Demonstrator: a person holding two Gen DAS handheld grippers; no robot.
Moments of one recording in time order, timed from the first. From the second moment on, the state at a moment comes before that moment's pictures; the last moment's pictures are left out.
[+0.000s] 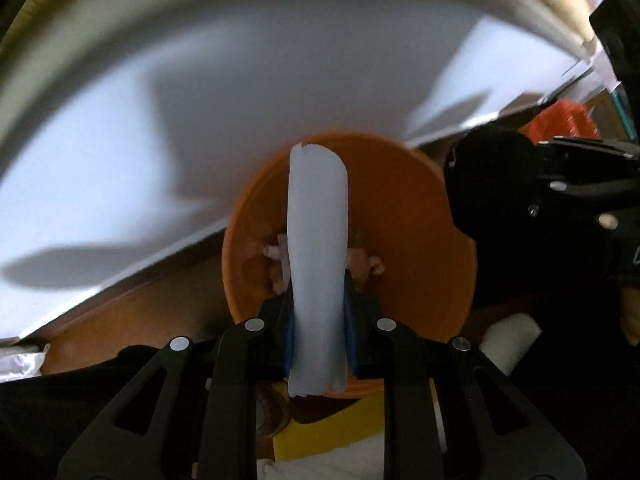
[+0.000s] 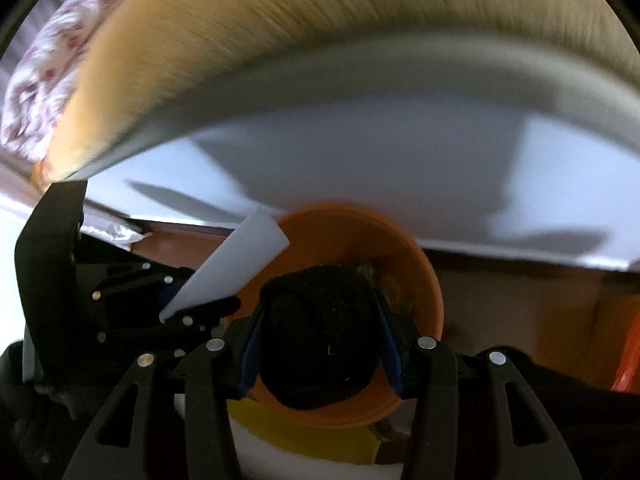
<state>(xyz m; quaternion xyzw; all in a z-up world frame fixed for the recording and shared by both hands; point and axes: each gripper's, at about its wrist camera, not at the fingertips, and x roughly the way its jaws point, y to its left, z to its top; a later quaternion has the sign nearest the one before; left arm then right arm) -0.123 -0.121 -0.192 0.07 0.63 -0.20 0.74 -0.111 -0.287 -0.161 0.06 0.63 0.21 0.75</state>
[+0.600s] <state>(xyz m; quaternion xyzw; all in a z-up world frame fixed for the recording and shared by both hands) -0.124 -0.134 -0.227 0.11 0.65 -0.19 0.72 -0.099 -0.290 -0.196 0.10 0.66 0.17 0.73</state>
